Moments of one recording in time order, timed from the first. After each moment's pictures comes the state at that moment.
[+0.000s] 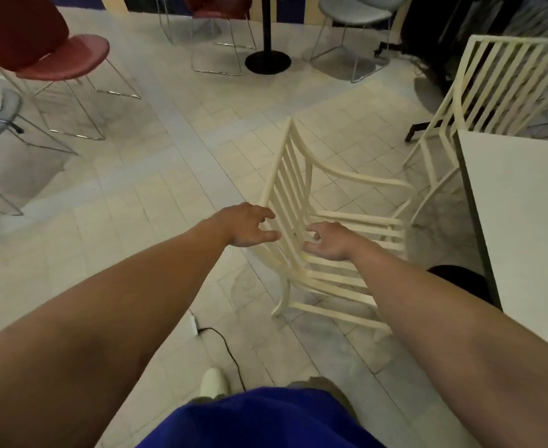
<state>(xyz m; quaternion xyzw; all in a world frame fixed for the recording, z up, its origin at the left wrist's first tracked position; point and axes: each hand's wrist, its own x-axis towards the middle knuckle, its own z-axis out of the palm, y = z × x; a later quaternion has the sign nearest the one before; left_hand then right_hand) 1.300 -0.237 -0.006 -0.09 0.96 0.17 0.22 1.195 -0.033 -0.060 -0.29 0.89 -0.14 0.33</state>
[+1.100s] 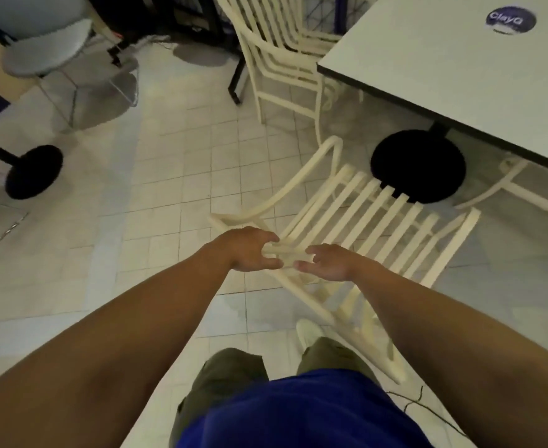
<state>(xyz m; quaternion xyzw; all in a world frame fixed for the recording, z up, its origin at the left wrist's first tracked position) 0.907 -0.377 -0.061 0.38 0.84 -0.08 0.38 1.042 -0.207 -0.123 0.17 0.84 -0.40 0.34</state>
